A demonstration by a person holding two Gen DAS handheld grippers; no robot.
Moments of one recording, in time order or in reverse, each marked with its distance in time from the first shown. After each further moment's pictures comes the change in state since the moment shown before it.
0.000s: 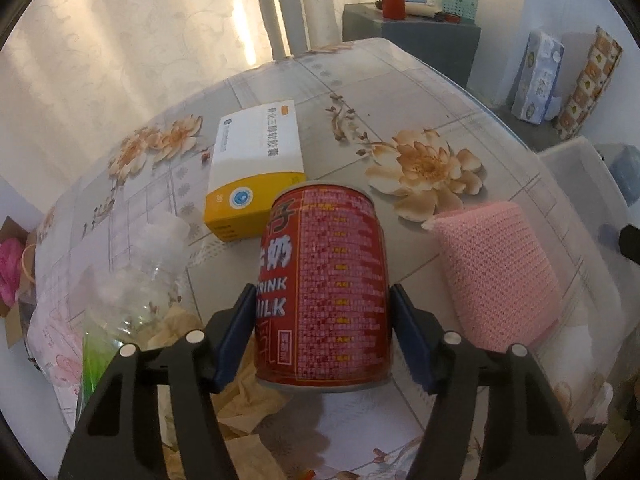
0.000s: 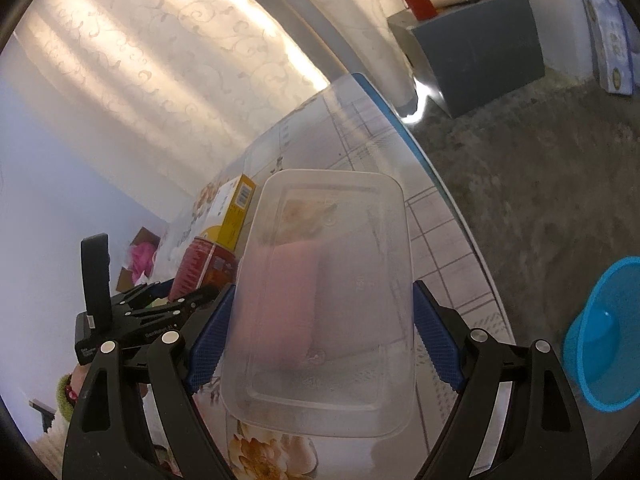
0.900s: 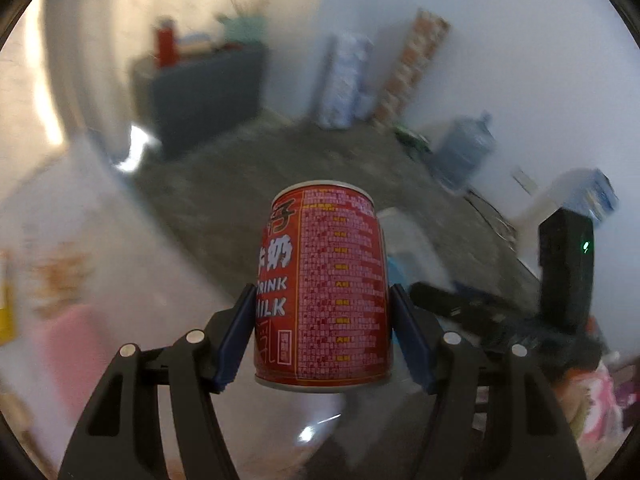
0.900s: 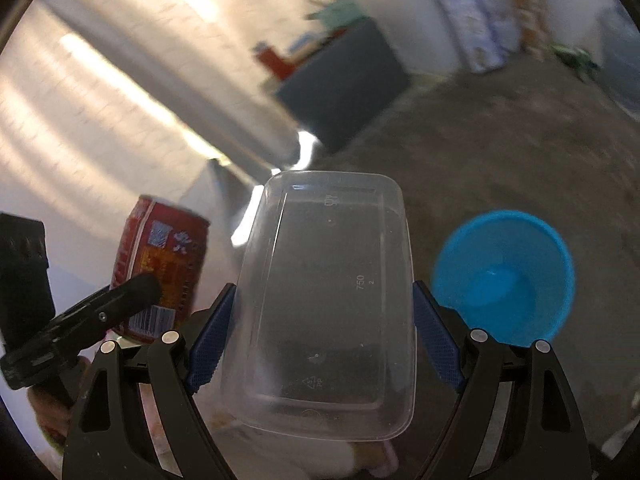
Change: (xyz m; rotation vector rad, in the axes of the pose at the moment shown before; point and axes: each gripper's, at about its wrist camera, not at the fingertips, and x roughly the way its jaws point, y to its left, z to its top) left arm -0.082 -0.291 0.034 0.265 -0.063 -0.558; right arm -0.152 -0.147 -0.066 0.289 -0.199 -0.233
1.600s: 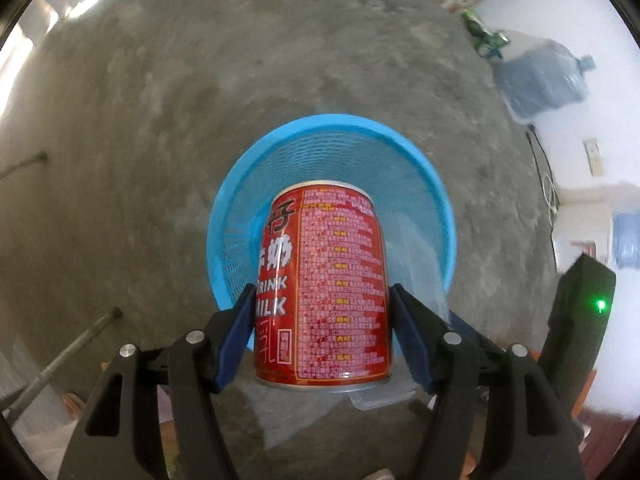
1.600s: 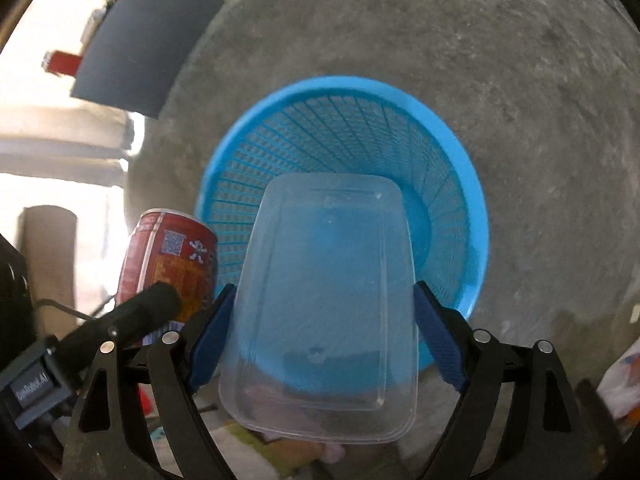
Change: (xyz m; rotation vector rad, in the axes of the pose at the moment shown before) left arm 0.350 -0.029 -0.018 -0.293 0.475 0.031; right arm 0.151 -0.223 -0.017 0.358 0.291 -0.289
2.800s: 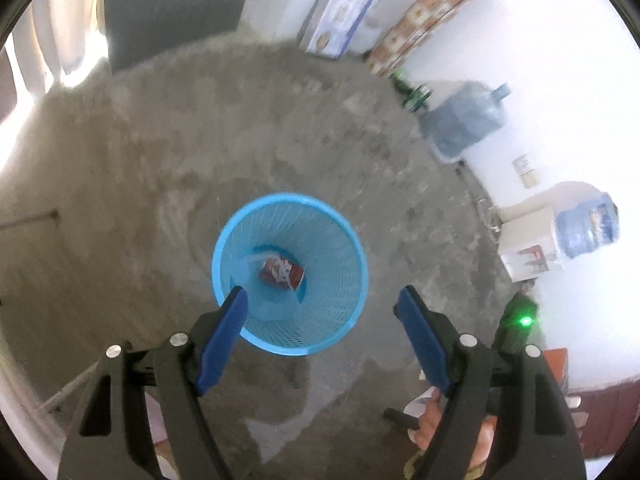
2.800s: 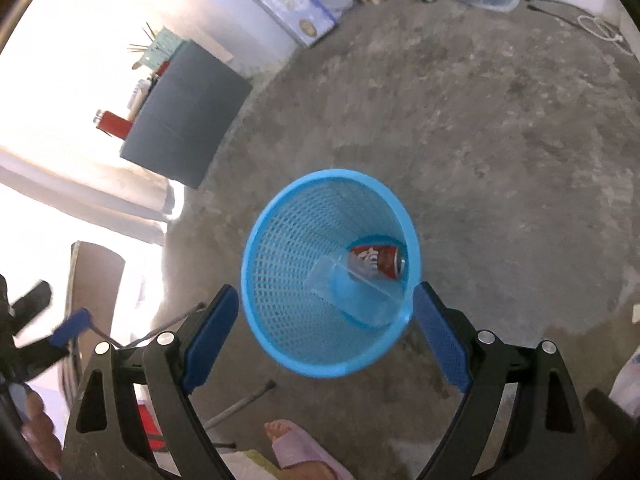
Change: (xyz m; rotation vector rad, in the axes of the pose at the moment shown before) left arm -0.177 -0.018 -0.079 0.153 -0.294 -0.144; right arm -0.126 -0.035 -0.066 0.041 -0.325 0.133
